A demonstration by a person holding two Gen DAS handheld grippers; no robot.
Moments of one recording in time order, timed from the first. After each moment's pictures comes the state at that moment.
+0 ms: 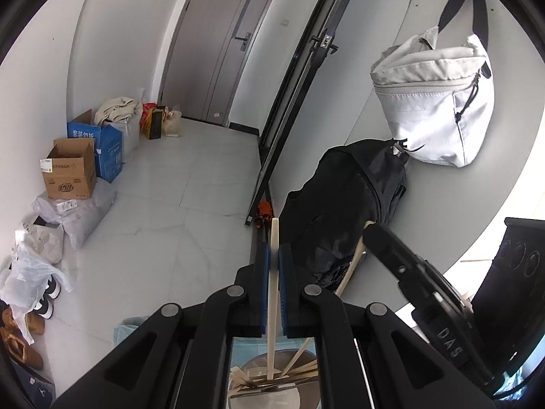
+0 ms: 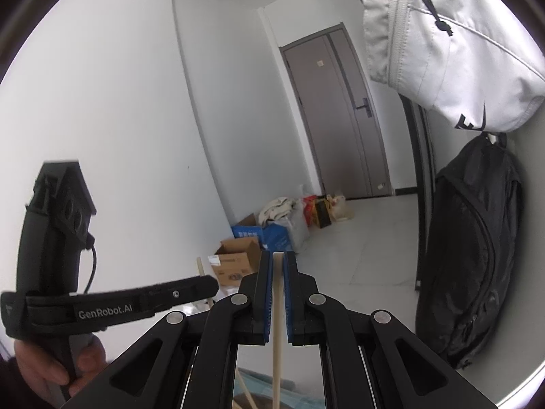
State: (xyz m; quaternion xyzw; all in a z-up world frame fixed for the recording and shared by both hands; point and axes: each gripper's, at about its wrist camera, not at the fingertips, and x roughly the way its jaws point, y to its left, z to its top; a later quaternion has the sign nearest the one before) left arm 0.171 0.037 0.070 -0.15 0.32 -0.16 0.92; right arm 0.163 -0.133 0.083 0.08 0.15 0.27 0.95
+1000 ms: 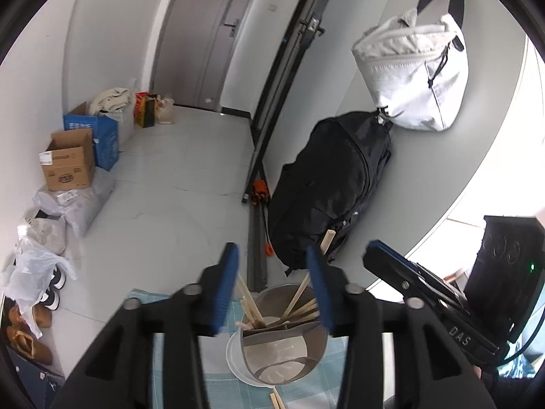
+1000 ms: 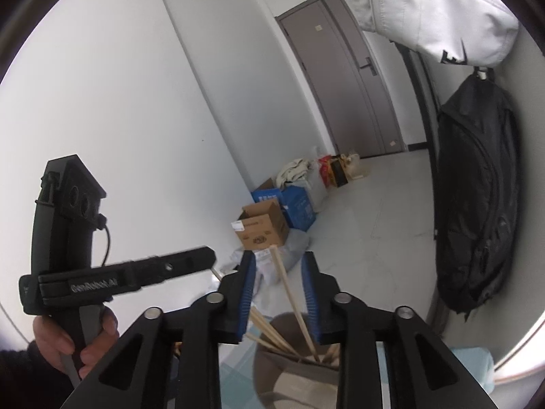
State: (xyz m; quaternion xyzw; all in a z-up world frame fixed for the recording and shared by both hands) left arm 0.126 0.048 0.067 -0.13 0.35 -0.17 0.91; right arm 0.120 -0.150 0.060 0.13 0.23 0.30 0.92
